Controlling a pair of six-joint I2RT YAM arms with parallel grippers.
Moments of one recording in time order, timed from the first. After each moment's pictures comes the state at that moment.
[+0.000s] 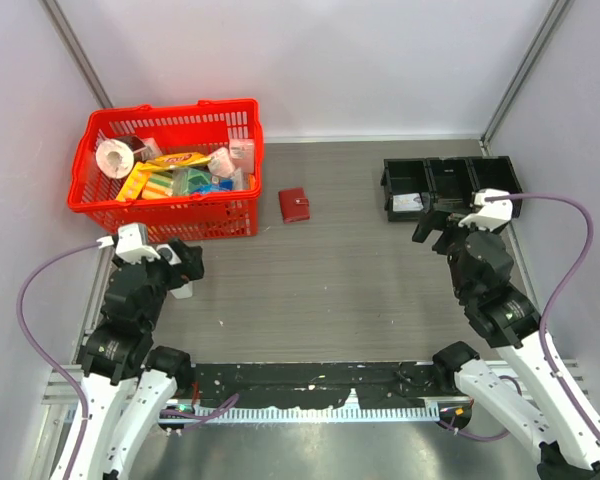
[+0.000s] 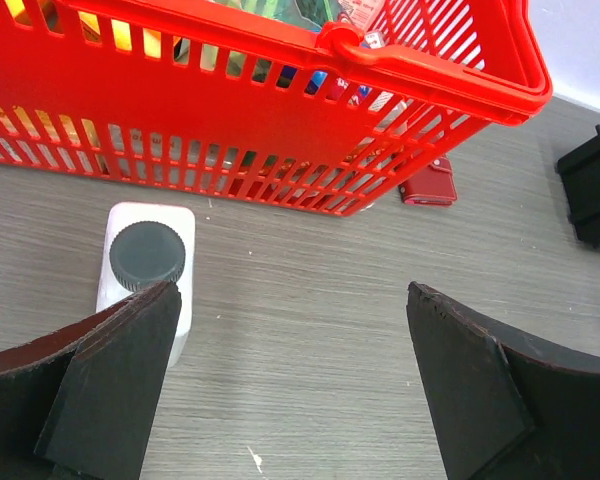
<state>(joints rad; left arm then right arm) -0.26 0.38 0.70 -0.57 -0.25 -0.40 0.46 0.60 0.81 -0.36 0.57 0.24</state>
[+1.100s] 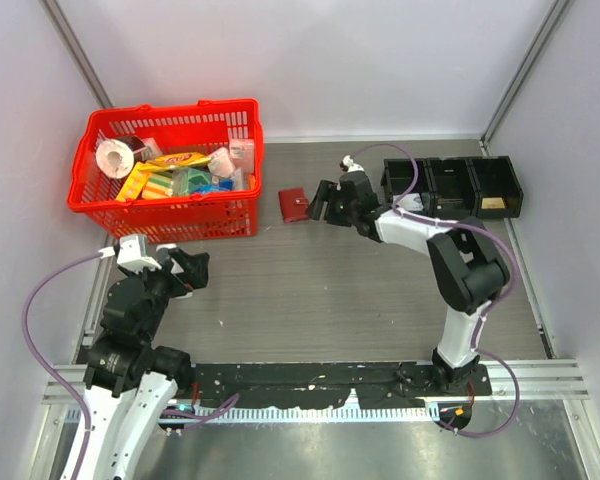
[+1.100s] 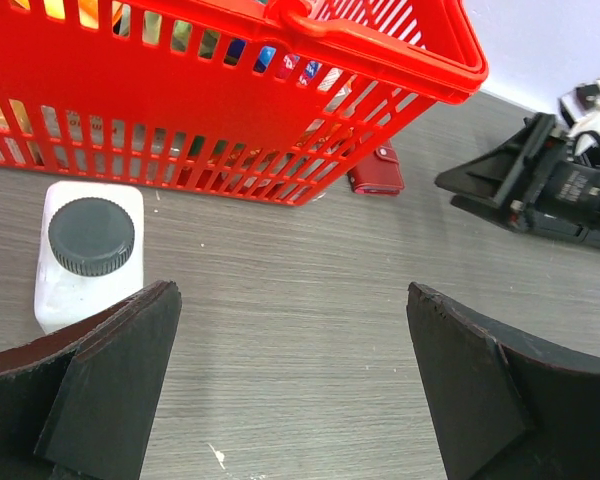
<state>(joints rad) -0.26 0.29 0.63 -0.55 -0.14 -0.46 0.51 1.82 1.13 0.10 -0.07 0.61</state>
